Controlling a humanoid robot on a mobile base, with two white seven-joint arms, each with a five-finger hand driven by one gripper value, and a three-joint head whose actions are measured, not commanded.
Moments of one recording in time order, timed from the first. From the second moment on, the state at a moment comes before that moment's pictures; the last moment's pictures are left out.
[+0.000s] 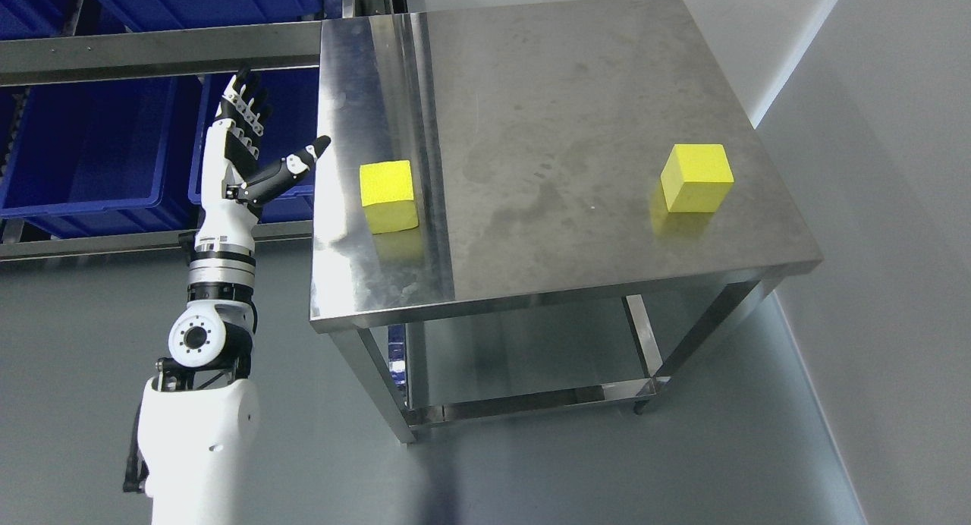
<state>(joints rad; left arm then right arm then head) -0.33 0.00 0.08 -1.51 0.09 -0.11 -0.05 0.00 0.00 -0.09 0.00 0.00 -0.10 0.02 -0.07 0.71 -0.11</state>
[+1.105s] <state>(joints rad) -0.23 0.26 0.14 -1.55 0.09 -0.44 -0.72 0.00 0.00 -0.09 0.00 0.00 -0.10 0.02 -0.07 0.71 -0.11</state>
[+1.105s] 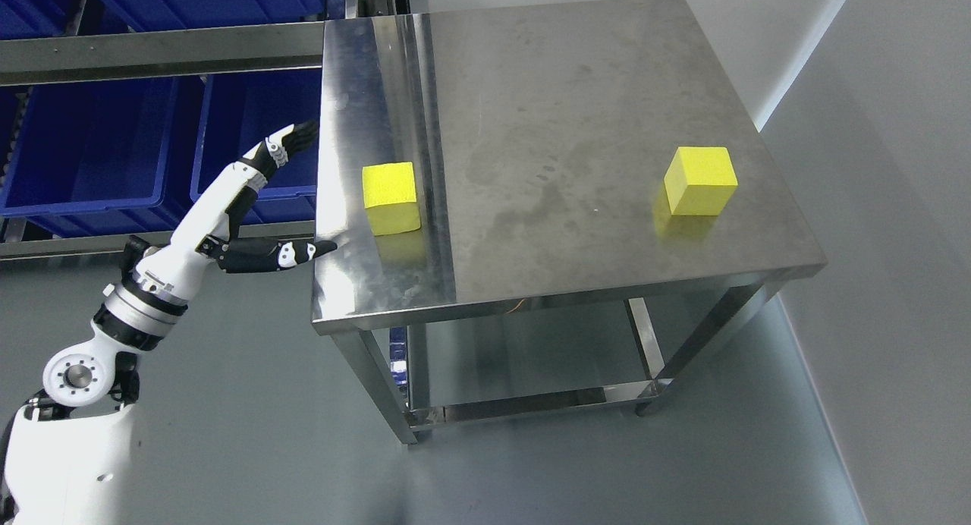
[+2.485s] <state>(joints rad) -0.47 0.15 0.03 -1.25 -0.13 -0.32 -0.75 0.00 0.00 -0.09 0.00 0.00 -0.10 0.02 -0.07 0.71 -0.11</state>
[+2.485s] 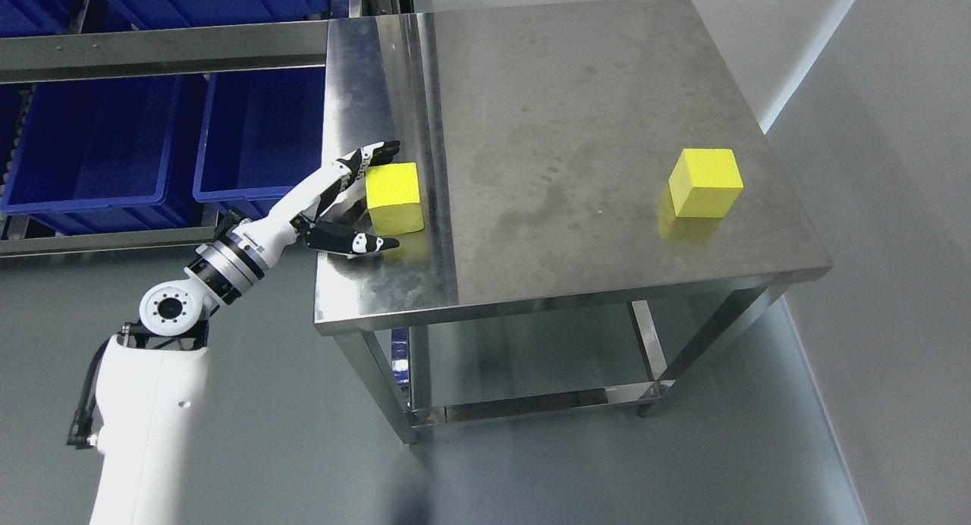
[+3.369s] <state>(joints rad) -0.51 0.04 0.04 -1.15 -0.08 -0.40 -0.77 0.00 0.00 -0.09 0.00 0.00 -0.10 0.02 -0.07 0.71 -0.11</state>
